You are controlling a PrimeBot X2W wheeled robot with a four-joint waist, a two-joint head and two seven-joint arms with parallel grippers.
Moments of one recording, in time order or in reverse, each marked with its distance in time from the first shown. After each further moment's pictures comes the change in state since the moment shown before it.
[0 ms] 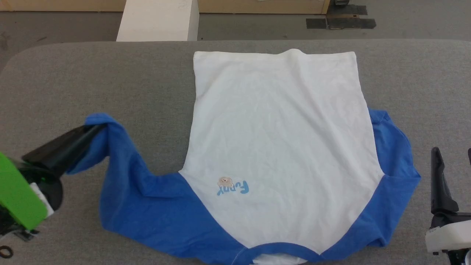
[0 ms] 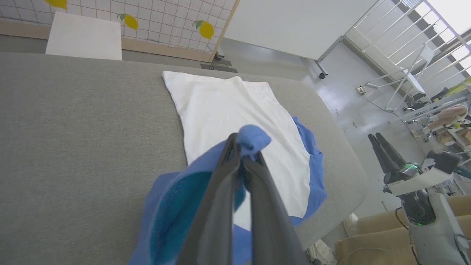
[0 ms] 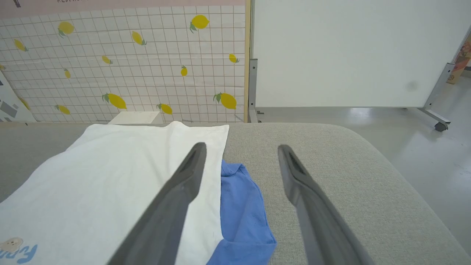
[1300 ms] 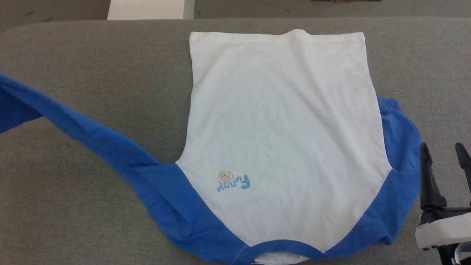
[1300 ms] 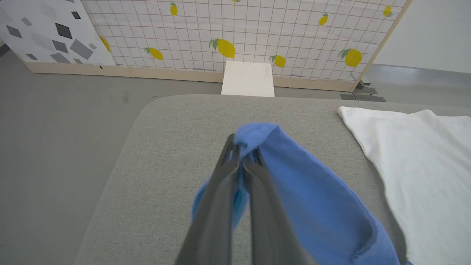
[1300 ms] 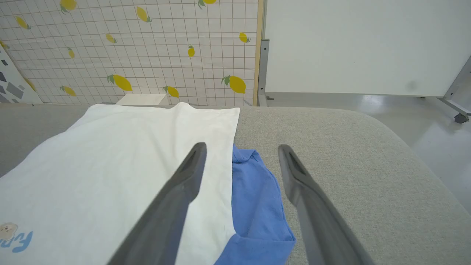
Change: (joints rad) left arm -0.236 -0.006 -0.086 0.689 0.463 -0.221 -0.289; right arm -0.029 -0.001 0.039 0.027 -0.018 0.000 -0.016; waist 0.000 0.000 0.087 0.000
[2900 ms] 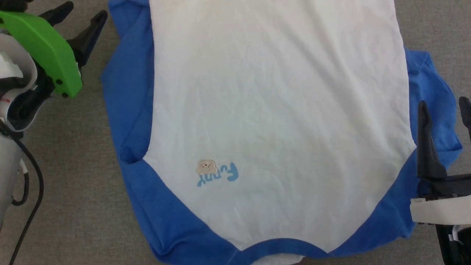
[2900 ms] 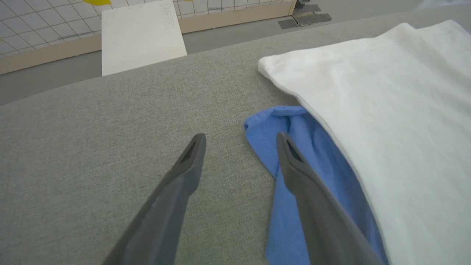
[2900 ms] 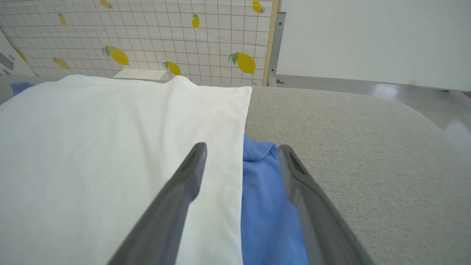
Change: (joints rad) left arm -0.462 -0.267 -0.247 0.069 0.245 -0.092 0.212; right arm -0.121 0.000 0.071 -0.105 -0.040 0.000 -0.026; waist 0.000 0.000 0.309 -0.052
